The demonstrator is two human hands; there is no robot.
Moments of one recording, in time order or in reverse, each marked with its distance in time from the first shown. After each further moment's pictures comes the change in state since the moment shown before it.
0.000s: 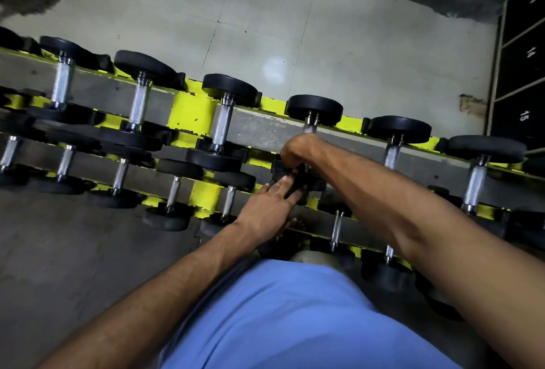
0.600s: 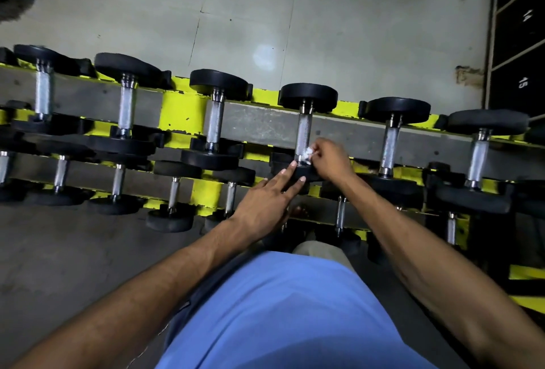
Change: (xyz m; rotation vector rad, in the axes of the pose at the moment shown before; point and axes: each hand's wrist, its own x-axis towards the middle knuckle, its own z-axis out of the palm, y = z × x) left_hand -0.003 -0.013 -0.003 0.015 0.003 0.084; right_hand 0.008 0.013 0.133 1.176 0.825 0.339
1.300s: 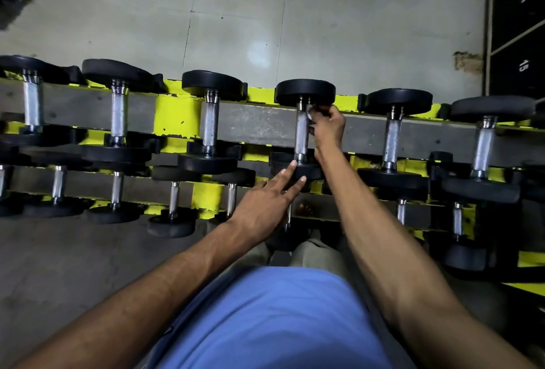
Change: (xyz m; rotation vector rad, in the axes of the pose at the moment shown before) left_hand 0.006 -0.010 0.010 0.062 0.018 0.036; right_hand 0.060 -0.032 0.013 1.190 0.440 0.307
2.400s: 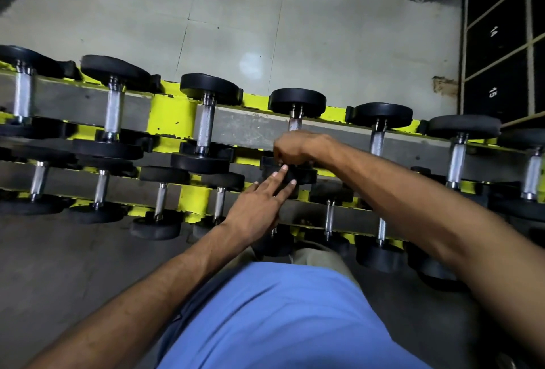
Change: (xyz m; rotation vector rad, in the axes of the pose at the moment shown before) left_hand -0.005 0.006 0.004 -0.012 0.027 -0.028; right_hand -0.058 -0.078 0.017 -1.974 -1.153 -0.489
